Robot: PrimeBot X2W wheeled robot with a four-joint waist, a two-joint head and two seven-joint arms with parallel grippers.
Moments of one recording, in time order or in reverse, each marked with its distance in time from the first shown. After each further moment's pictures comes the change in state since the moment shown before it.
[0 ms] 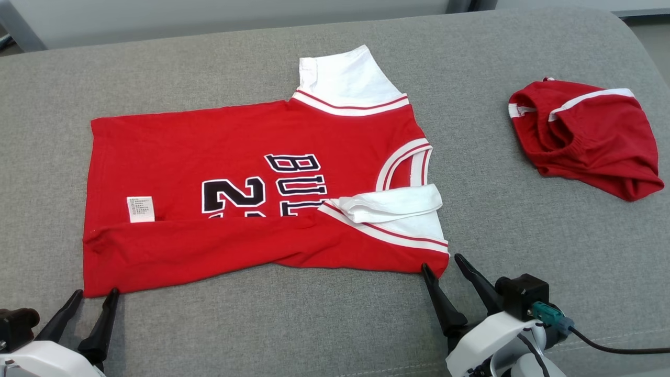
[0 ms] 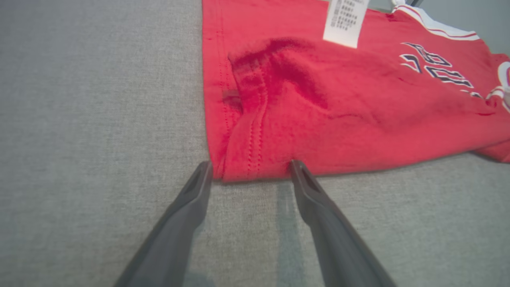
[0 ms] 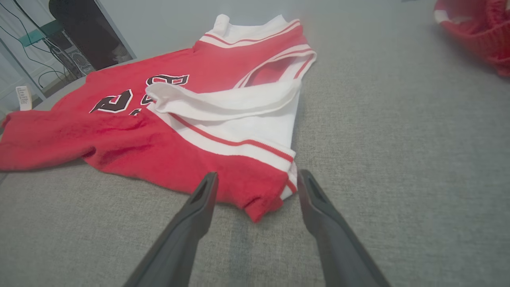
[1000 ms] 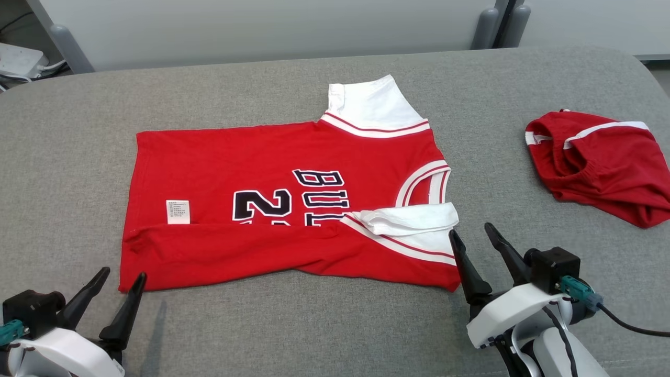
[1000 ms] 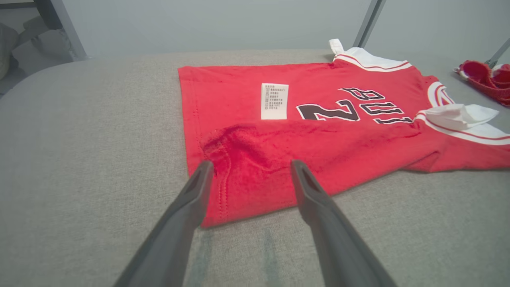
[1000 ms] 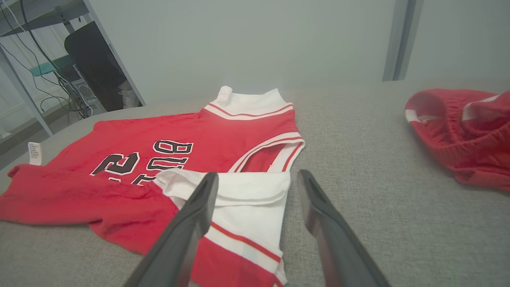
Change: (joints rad) left arm -0.016 0.040 -0.048 -0.143 0.085 0.000 0.000; right arm -0.045 -0.002 -0.125 -0.026 -0.055 0.000 0.026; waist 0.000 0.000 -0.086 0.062
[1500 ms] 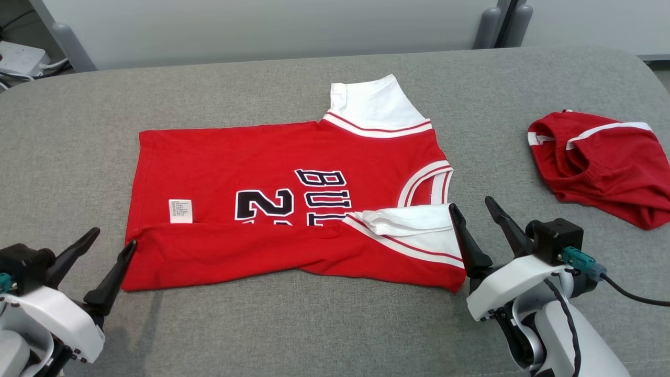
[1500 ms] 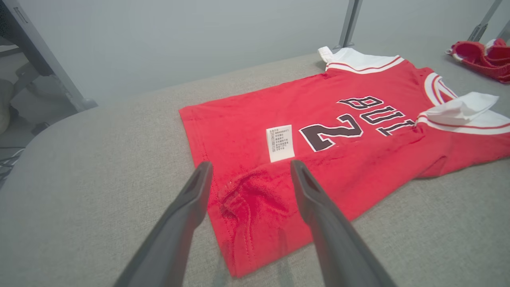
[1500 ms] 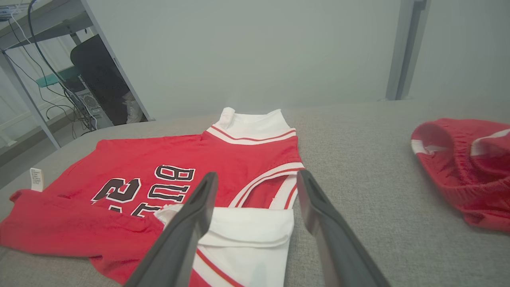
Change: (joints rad) left arm -0.217 0.147 -0.239 0.014 -0.064 0.000 0.000; right arm -0.081 -0.001 -0.003 0.006 0.023 0.000 0.041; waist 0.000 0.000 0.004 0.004
